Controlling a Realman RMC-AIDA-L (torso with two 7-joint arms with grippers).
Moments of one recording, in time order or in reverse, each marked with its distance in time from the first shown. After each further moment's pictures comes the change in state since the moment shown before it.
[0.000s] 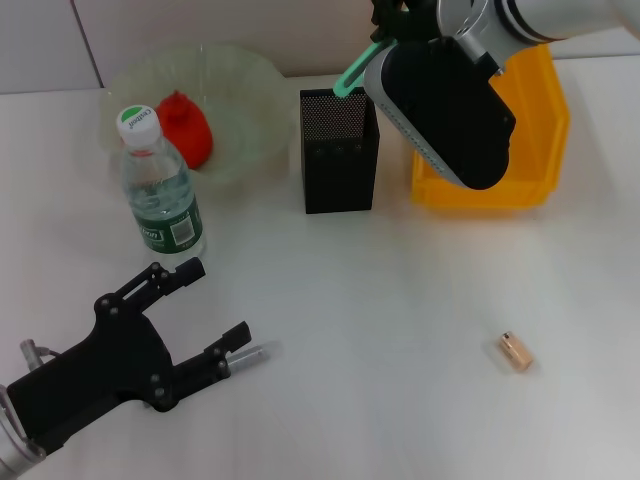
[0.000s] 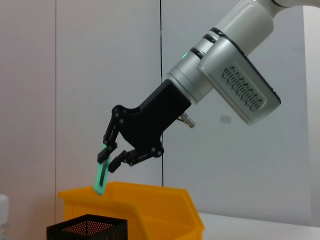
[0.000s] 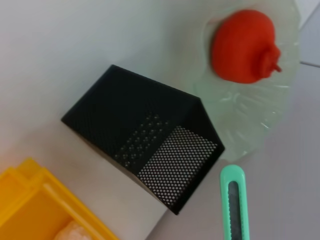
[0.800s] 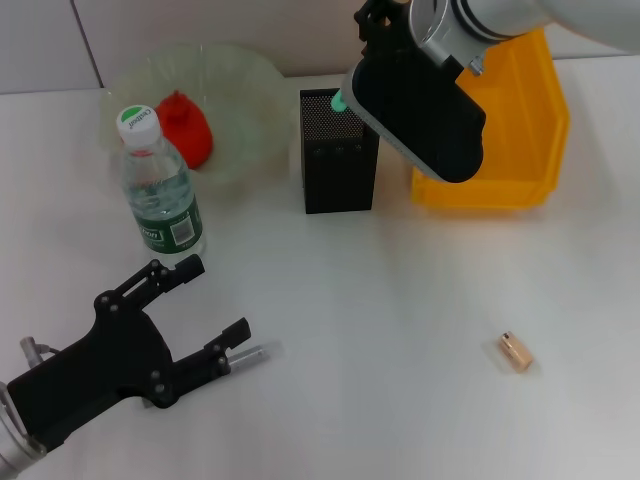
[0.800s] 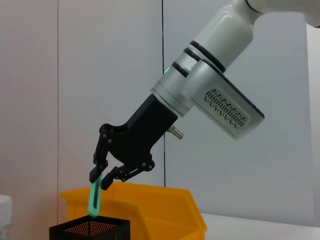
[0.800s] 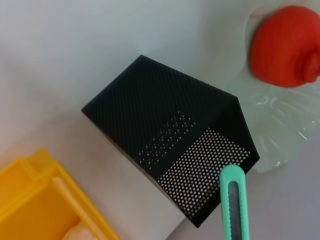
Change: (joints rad) left arm -0.003 -0.001 -0.004 0.000 -0.002 -0.004 0.000; right arm 0.137 0.000 -0.016 0.227 0.000 0.037 -0.029
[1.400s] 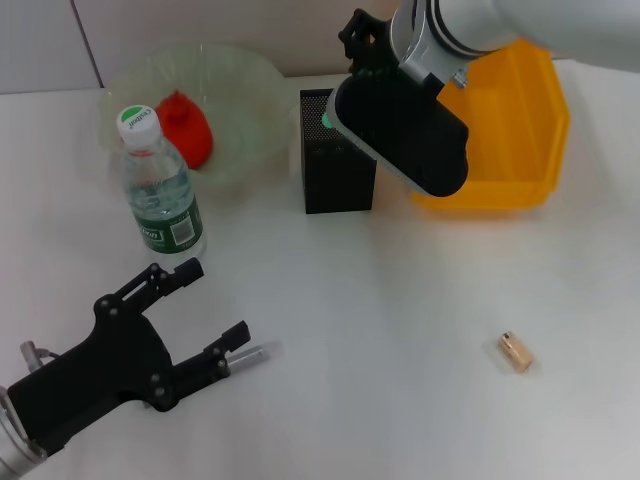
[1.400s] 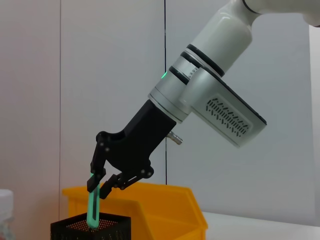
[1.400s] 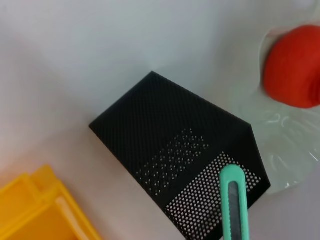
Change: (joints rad) left arm 0.003 -0.002 -0.003 -0.011 0.000 0.000 0.006; right arm 0.031 0.014 -0.038 0.057 -0.001 0.014 -0.001
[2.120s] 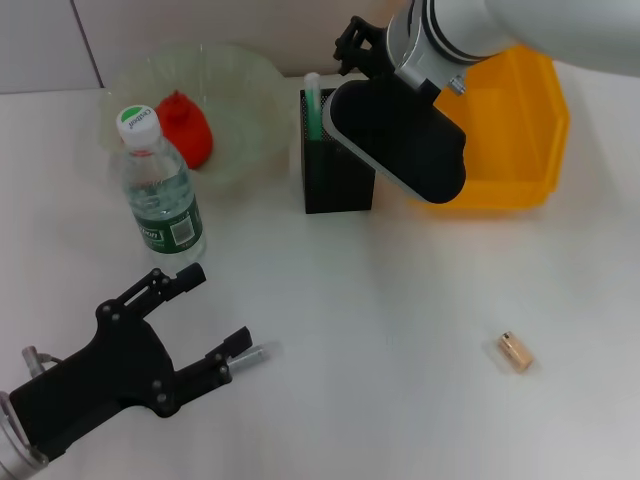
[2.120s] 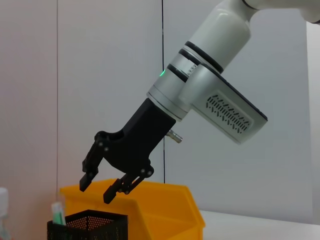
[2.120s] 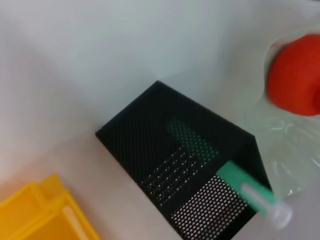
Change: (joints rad) left arm 0.001 0.000 0.004 -0.014 0.000 0.005 0.016; right arm -0.003 0.006 -0.004 -0.022 -0.001 -0.029 0.007
